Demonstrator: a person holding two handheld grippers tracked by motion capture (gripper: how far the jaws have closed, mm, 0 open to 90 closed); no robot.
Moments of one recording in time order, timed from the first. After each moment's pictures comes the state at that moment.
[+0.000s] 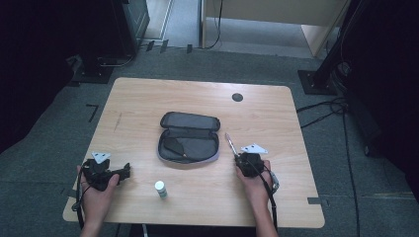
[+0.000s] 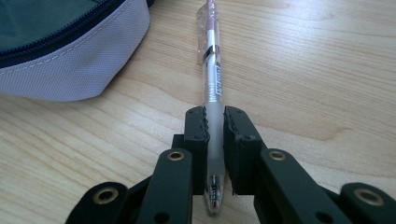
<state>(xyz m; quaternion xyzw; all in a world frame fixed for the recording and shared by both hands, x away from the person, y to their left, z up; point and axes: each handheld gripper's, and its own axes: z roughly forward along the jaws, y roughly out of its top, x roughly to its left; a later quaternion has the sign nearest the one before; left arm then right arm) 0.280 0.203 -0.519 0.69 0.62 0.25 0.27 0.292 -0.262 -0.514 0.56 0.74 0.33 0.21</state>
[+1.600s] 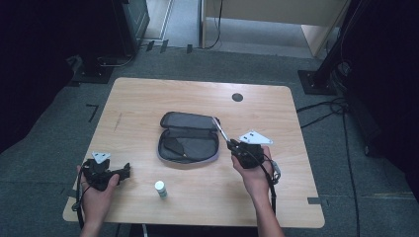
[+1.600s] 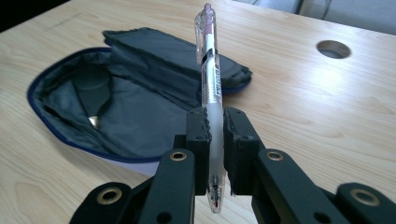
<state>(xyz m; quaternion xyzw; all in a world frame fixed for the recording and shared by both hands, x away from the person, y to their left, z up) 0.280 0.203 -0.519 0.69 0.62 0.25 0.27 0.288 -0.241 -0.434 0.47 0.74 0.42 0.22</state>
